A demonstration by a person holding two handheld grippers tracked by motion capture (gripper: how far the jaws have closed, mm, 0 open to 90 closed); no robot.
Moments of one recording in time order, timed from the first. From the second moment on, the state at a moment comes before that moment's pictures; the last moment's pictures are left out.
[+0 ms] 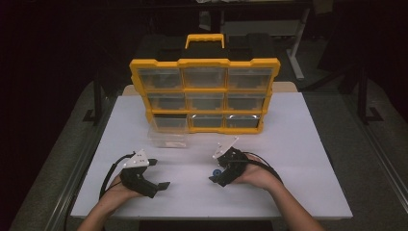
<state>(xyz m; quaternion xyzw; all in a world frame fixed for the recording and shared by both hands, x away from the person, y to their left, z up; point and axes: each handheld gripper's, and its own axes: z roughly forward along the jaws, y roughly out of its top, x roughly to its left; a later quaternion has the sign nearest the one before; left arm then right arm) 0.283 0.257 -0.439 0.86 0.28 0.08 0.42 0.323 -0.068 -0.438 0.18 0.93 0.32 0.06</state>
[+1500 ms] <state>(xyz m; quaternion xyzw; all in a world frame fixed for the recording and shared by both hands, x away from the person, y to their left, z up) 0.281 0.256 -0.440 0.86 0.28 0.08 0.42 0.321 -0.069 -0.434 0.15 0.94 0.31 0.06</state>
